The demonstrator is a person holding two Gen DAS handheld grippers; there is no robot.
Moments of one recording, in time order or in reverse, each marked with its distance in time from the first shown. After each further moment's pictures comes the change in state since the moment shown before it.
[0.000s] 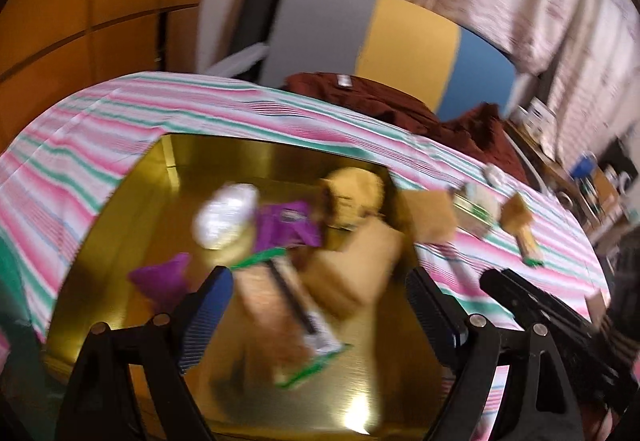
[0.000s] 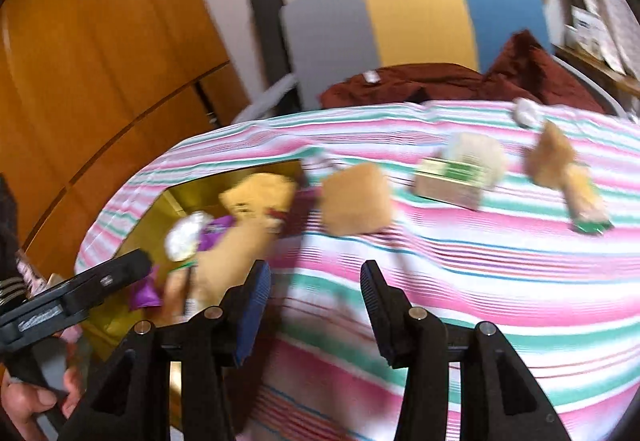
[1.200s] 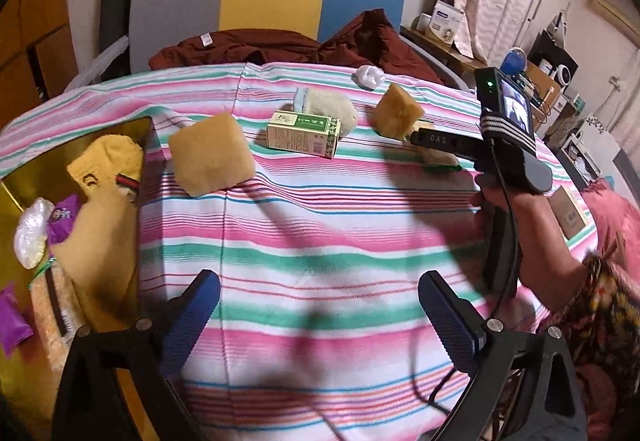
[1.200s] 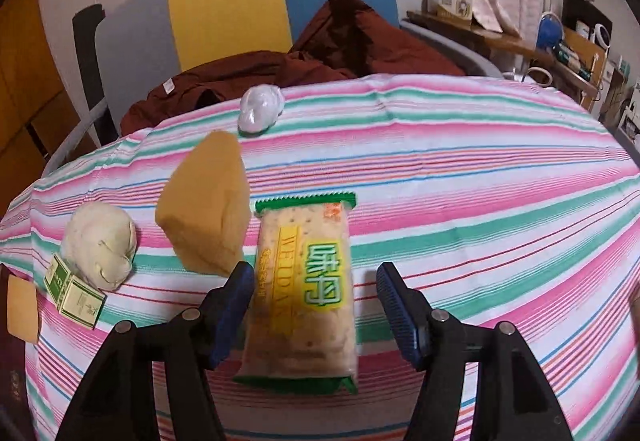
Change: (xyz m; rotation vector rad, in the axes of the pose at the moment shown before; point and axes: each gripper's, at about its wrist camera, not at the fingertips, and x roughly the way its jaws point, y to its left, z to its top) left arm 0.065 -0.168 -0.035 0.281 0.190 -0.187; right arm 0.041 -0.251 0.063 0.179 0.041 -0.446
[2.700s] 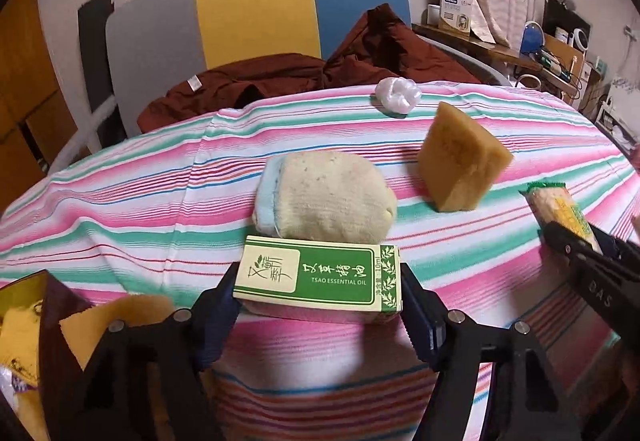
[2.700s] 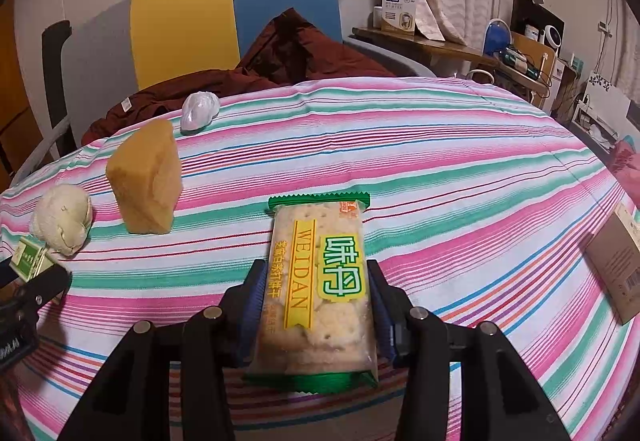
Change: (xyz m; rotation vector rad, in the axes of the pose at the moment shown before) left arm 0.128 -0.029 0.089 0.176 -0.096 0.177; right arm -0.032 -0.028 -0.041 0.061 -0.094 -0.176
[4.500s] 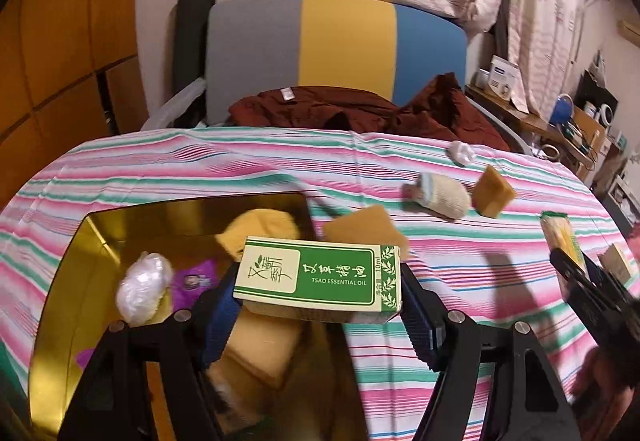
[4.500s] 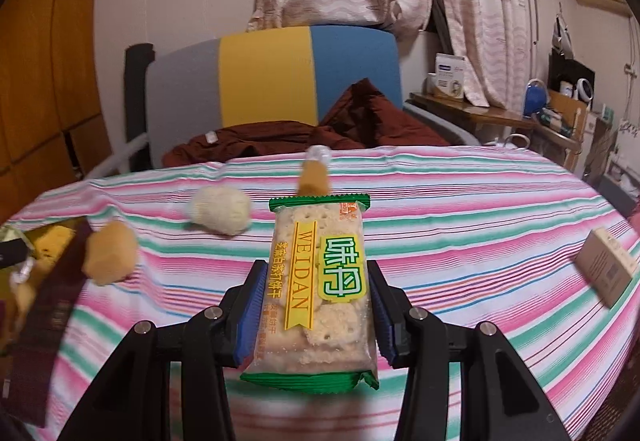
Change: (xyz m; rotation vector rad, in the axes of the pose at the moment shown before) left arm -0.158 0.148 -0.071 -0.241 -0.091 0.049; right arm -0.126 0.063 -0.051 -0.112 -0.222 0.196
